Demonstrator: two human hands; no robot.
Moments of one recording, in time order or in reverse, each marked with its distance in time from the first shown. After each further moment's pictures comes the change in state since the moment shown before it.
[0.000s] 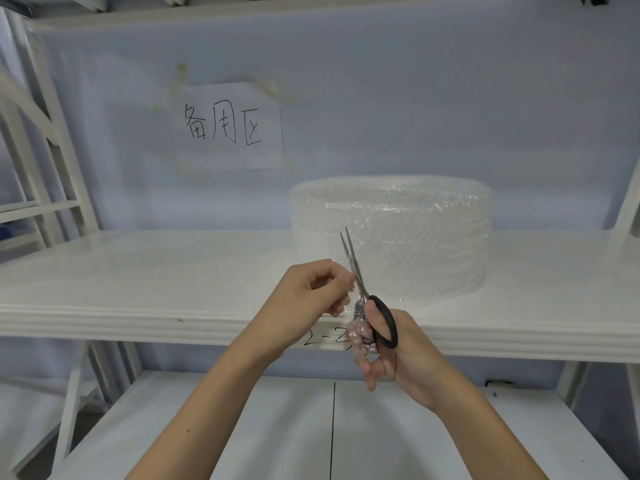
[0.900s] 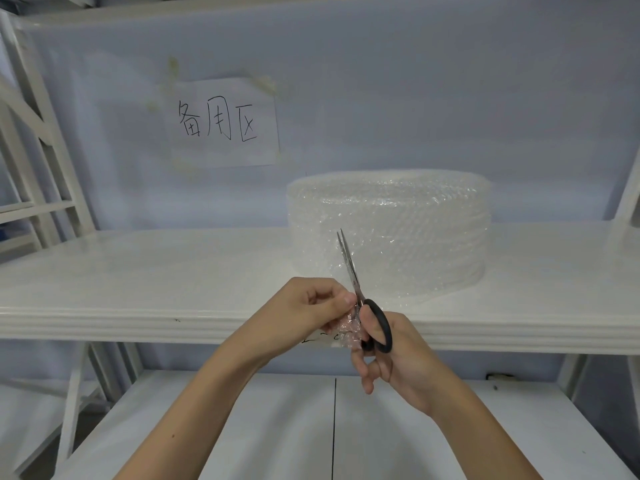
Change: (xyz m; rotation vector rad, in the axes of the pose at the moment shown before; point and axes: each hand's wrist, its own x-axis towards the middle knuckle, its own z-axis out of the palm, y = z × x) left_hand -0.007 -0.013 -0.008 0.047 -0.225 -0.041; right_hand 0.000 0.012 -0.001 0.059 -0.006 -0.014
